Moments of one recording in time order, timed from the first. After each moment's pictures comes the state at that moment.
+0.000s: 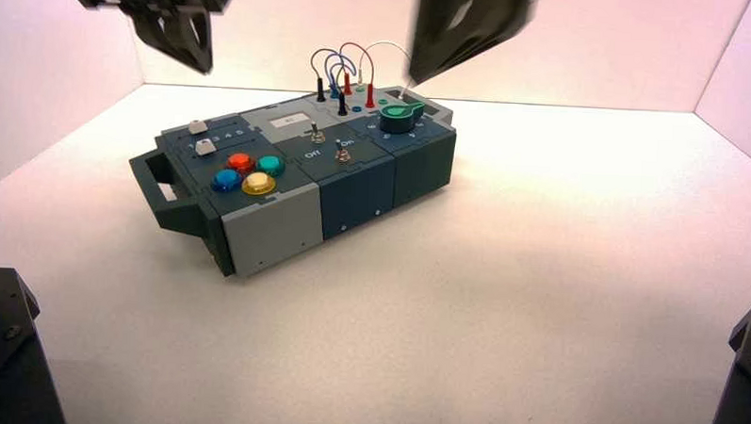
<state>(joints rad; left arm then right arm) -0.25 -0.17 0.82 -0.10 0.46 0.08 0.94 -0.36 0.78 0.21 0.65 0.02</state>
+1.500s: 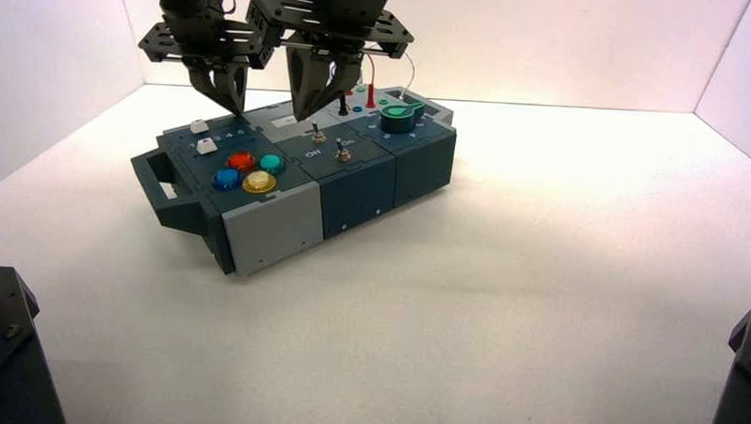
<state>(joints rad) -0.21 0.22 0.59 -0.10 0.42 0.10 0.84 0.22 0.35 0.24 0.56 0.02</state>
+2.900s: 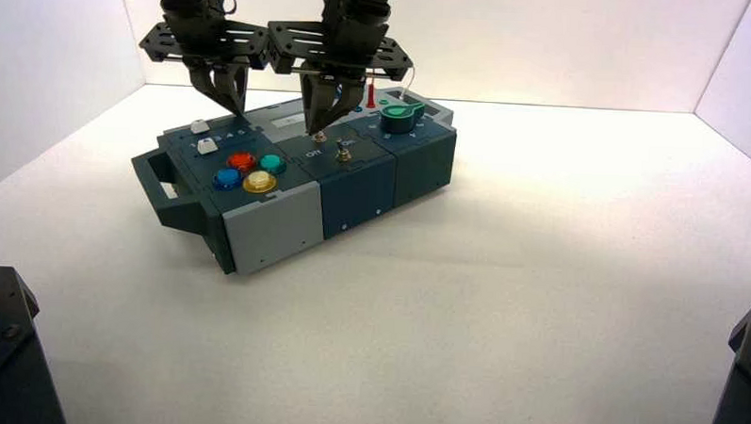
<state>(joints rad) -0.21 0.23 0.59 -0.10 0.42 0.11 0.79 0.34 0.30 0.24 0.51 0.03</state>
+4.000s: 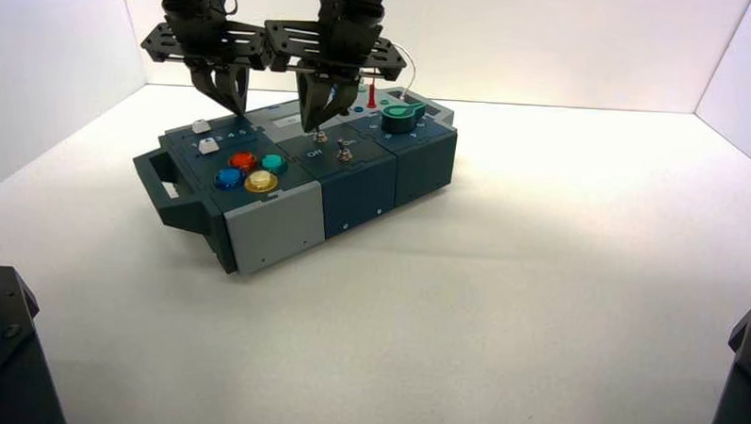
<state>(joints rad) -0.21 0.24 0.59 -0.10 0.42 0.12 0.77 0.37 0.26 0.25 0.51 0.03</state>
